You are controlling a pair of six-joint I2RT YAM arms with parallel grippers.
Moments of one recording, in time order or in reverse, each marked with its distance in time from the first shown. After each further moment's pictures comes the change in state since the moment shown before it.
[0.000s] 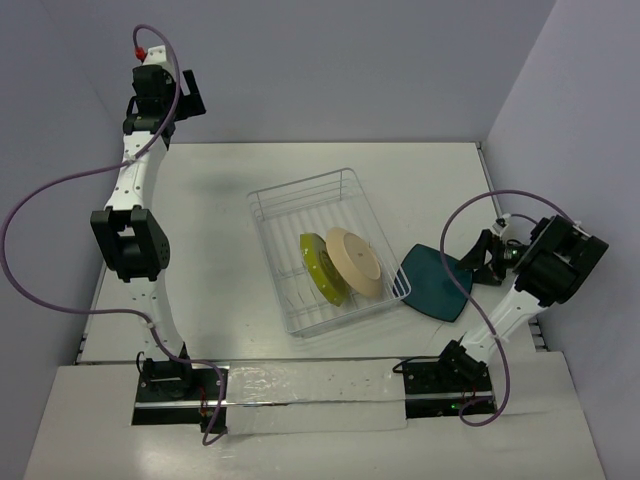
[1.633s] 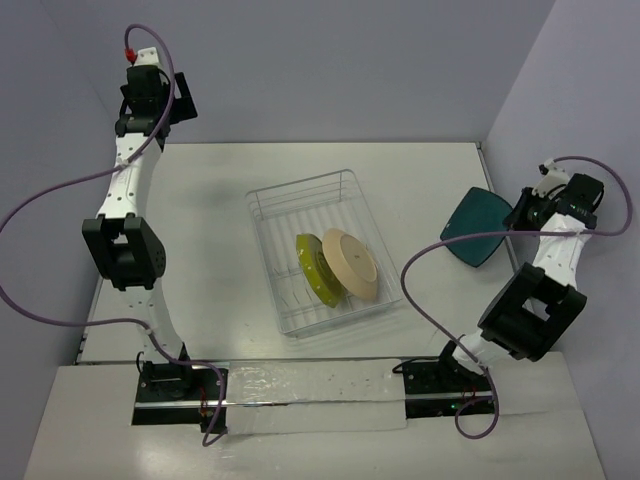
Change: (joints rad) left arm 0.000 -0.082 -0.055 -0.082 -0.126 0.015; right arm 0.065 -0.518 -0.011 0.473 0.277 0.369
